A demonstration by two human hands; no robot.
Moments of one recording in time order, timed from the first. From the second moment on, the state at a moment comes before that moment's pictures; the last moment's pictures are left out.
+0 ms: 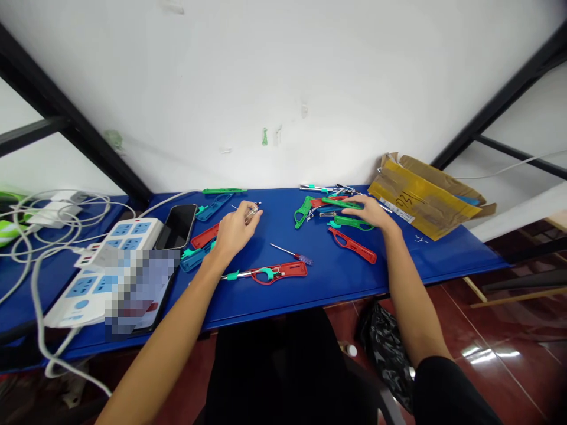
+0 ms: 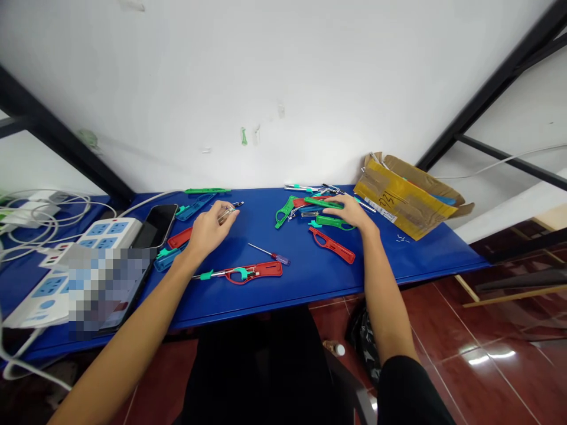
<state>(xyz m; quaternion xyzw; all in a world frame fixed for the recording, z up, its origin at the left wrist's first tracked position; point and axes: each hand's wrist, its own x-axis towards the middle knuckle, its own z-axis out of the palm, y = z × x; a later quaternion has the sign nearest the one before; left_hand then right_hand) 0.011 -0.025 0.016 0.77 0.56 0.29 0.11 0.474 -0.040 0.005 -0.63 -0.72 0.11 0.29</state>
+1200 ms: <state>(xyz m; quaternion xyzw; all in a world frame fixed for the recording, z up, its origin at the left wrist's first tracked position) 0.021 -0.037 0.020 0.85 0.45 0.26 0.12 0.376 -0.013 0.028 -0.59 -0.67 0.07 0.45</state>
